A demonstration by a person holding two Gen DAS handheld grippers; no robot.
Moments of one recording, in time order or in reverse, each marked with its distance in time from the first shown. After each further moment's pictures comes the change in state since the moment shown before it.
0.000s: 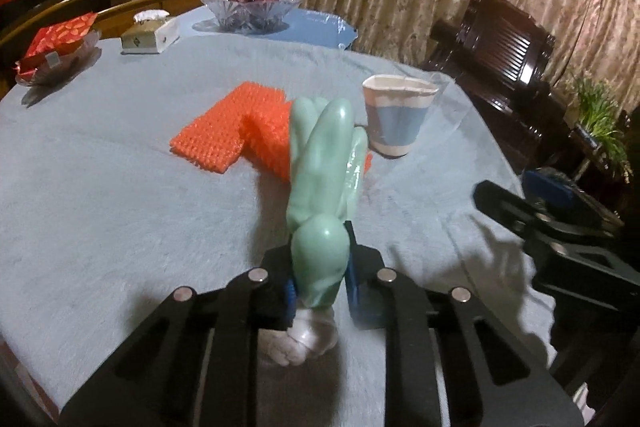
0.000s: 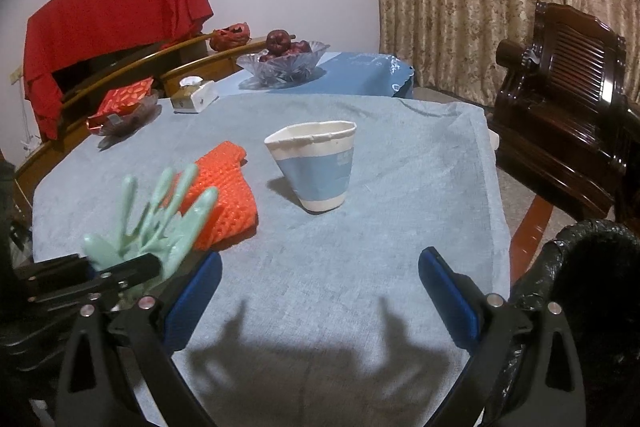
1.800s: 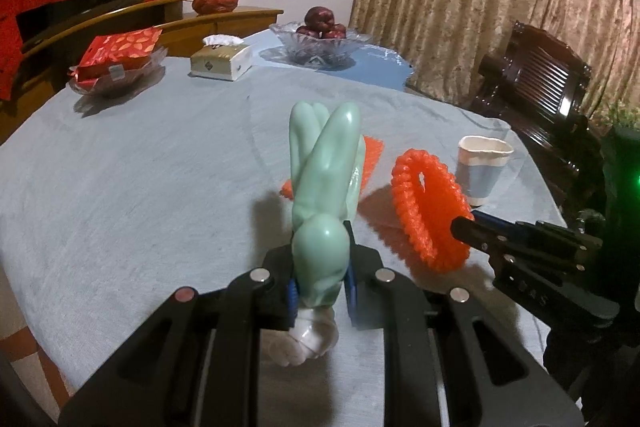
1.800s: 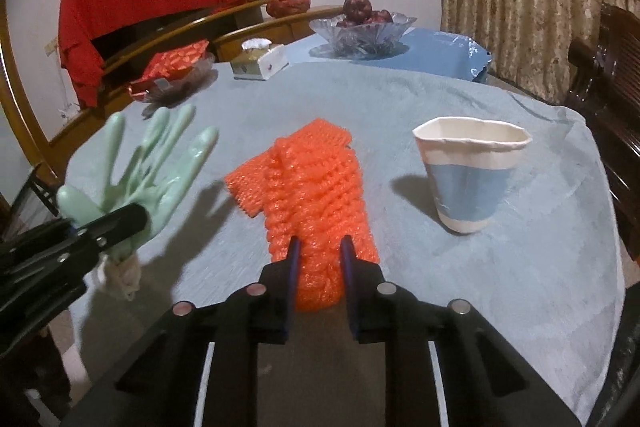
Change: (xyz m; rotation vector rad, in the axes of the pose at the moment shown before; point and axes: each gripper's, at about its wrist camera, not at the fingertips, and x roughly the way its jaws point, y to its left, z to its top) left arm -0.027 0.068 0.023 -0.055 -0.099 0.148; right arm 0.046 0.079 0.016 -0.072 0.100 0.175
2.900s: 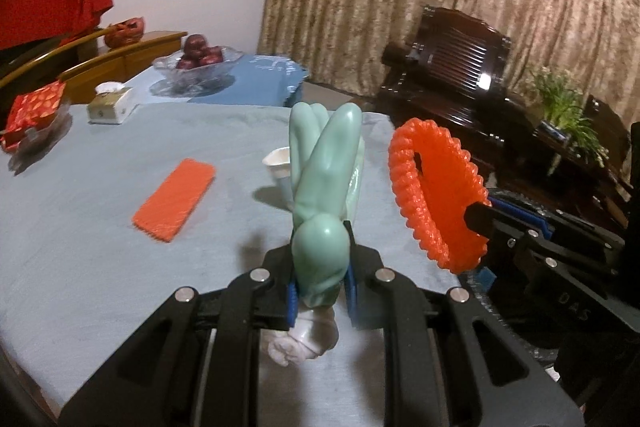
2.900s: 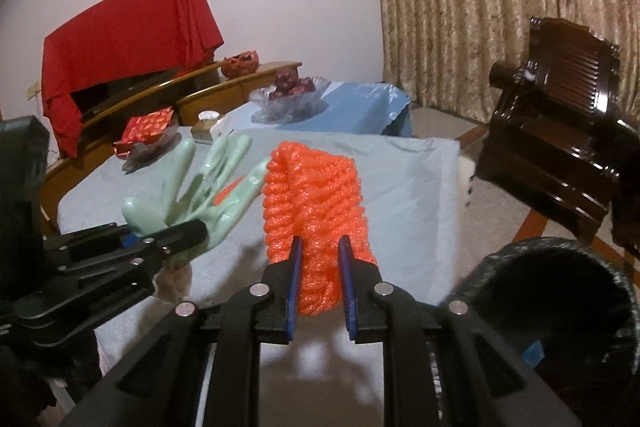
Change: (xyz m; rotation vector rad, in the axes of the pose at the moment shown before) left arm -0.043 -0.151 0.004 0.165 -0.011 -0.246; right arm -0.162 -0.077 -0.019 0.071 -0.184 -0.157
